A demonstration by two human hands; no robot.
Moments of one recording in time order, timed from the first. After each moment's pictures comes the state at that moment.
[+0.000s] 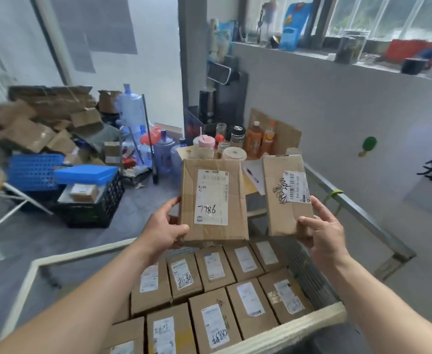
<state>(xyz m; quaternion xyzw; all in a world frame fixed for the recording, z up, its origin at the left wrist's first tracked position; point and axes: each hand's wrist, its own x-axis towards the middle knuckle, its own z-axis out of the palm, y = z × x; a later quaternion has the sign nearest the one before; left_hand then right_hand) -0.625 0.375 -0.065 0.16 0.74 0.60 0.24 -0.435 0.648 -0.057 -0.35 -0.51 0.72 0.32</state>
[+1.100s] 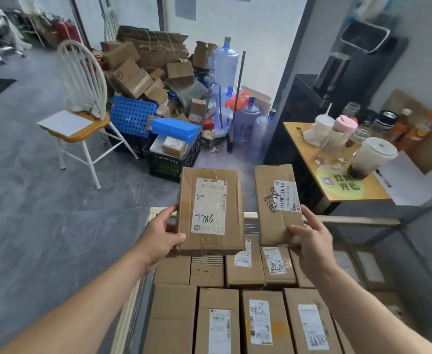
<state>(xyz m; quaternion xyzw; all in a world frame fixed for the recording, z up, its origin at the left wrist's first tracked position) -0.769 0.029 -0.173 -0.02 0.75 0.63 0.21 -0.675 0.338 -0.154 -0.32 -0.59 0.73 0.13</state>
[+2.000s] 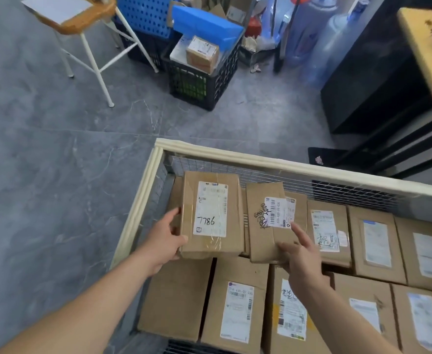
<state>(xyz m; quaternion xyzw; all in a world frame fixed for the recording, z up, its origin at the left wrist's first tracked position) -0.796 0.008 -0.438 -0.21 0.74 0.54 0.34 -0.732 0.296 -0.439 -0.48 -0.55 0.68 -0.06</state>
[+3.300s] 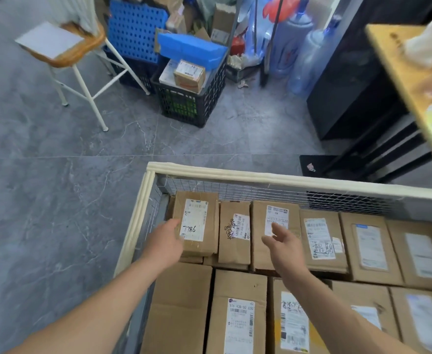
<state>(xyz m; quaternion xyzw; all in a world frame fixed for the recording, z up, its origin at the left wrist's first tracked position) -0.832 0.027 -0.430 -0.09 0.92 0.27 0.27 -0.769 0.288 -0.433 -0.36 -0.76 0.53 -0.13</state>
